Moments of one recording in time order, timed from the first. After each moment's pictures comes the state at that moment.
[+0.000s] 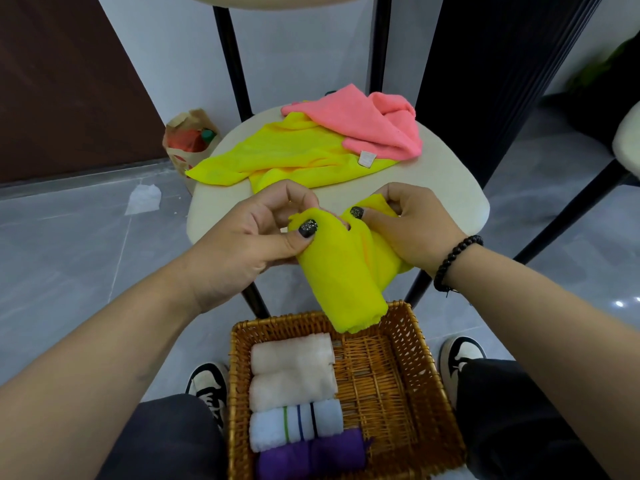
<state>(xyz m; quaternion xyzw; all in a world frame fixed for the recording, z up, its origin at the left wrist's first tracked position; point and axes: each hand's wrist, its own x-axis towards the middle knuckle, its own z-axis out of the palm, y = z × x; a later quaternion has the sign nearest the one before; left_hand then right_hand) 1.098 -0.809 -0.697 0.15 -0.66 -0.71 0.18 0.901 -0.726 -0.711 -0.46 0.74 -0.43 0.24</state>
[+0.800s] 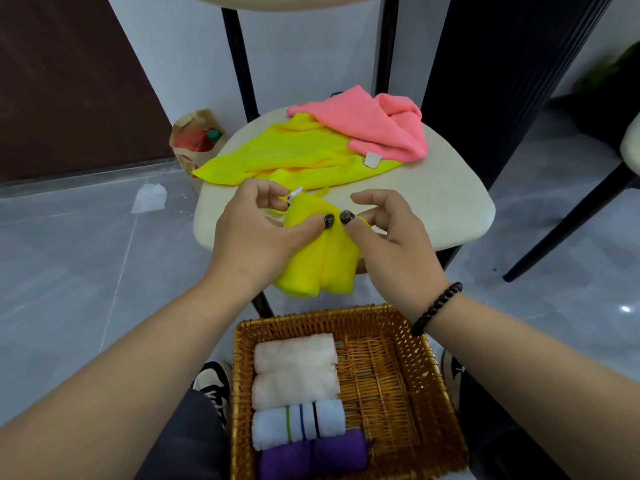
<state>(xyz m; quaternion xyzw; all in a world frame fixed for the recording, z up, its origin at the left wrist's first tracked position) 1.077 -0.802 -0.709 0.47 -0.72 -0.37 0.35 0.949 -0.710 -0.720 -0.40 0.65 -0.57 0.31</state>
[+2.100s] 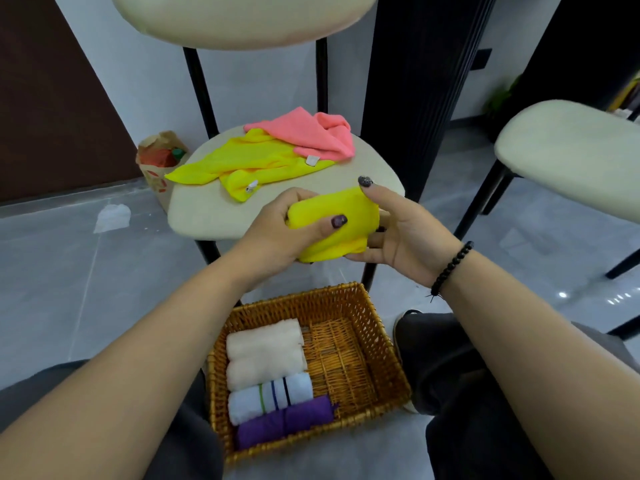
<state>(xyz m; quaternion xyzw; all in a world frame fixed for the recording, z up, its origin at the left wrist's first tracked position) 1.067 -0.716 -0.686 0.27 -0.73 -0.58 0.24 0.925 -0.605 -0.672 -0.25 0.54 -0.61 0.52</state>
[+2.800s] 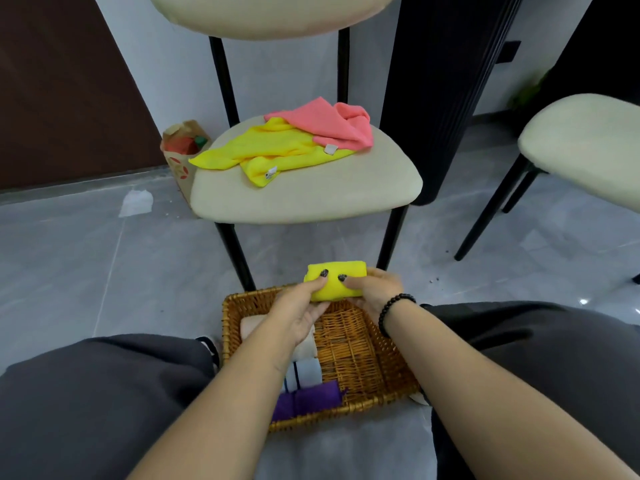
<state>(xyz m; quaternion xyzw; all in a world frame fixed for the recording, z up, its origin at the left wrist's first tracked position) 1.066 -0.688 -0.816 0.50 -0.26 -0.80 0.22 0.950 -0.630 -0.822 -0.02 0.65 -0.59 0.47</state>
